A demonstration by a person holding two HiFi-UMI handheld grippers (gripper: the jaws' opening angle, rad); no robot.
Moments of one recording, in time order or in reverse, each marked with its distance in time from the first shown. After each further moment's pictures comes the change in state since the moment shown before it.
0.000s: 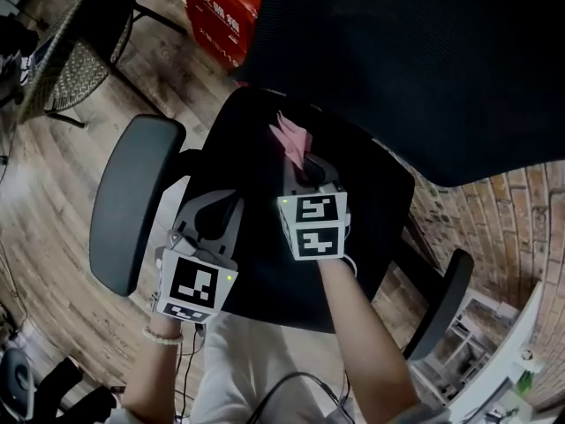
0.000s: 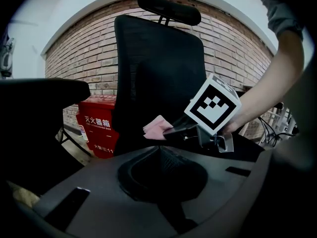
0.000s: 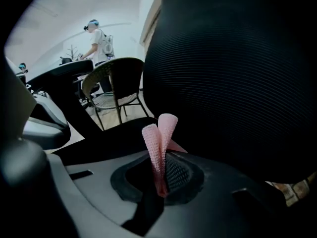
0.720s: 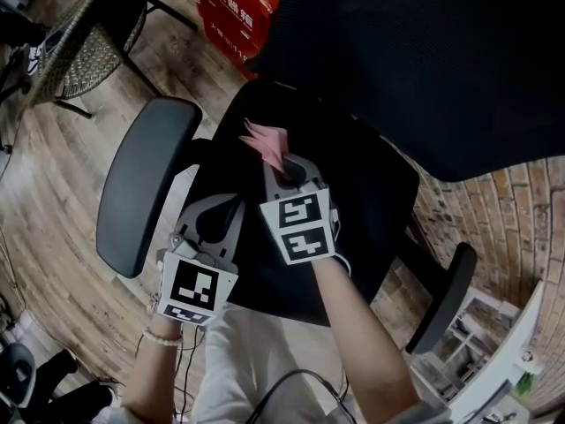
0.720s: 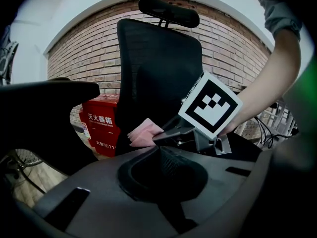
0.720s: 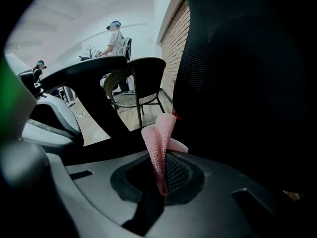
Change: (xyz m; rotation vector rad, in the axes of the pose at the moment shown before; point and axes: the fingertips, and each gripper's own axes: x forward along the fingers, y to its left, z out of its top) left arm -0.030 -0.008 -0.016 -0.012 0.008 0.010; right arm -0.007 0.069 0.003 -0.103 0.001 0.164
